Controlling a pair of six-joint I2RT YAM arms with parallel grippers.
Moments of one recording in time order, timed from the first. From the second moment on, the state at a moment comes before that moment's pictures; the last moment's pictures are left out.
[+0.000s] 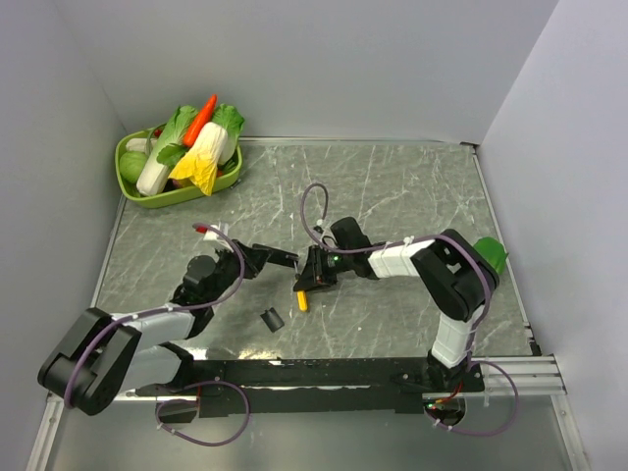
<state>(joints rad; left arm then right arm) -0.48 1.19 0.18 0.93 0.12 -0.67 0.64 1.80 0.82 0.19 -0.71 0.80</state>
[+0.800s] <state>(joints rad) -0.48 1.29 0.21 0.90 0.10 -0.73 0.66 1.86 0.82 0.19 -0.65 0.79</state>
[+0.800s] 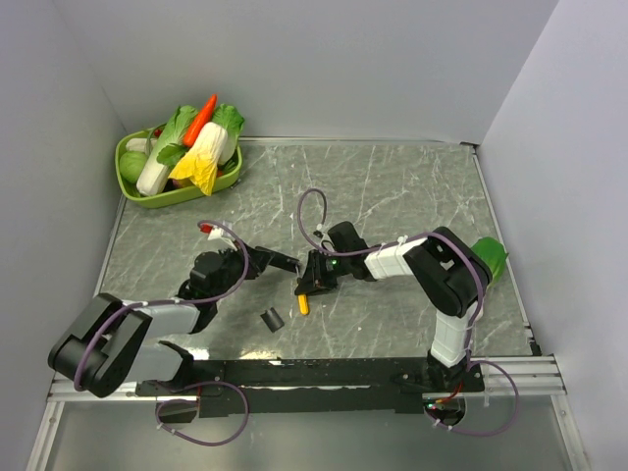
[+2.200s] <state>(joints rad) -0.40 1.37 0.50 0.46 0.00 -0.76 0.62 1.61 0.87 -0.18 -0.29 0.54</state>
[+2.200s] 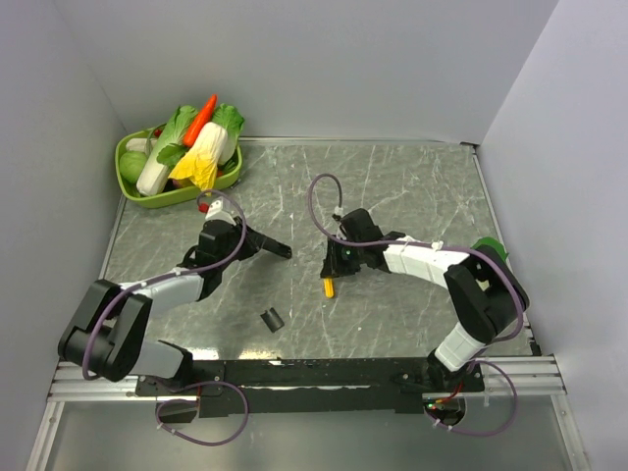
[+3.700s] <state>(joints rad) -0.39 1.16 0.64 -0.06 -0.20 -0.83 0.60 1.65 0.92 -0.35 -0.02 0.43</state>
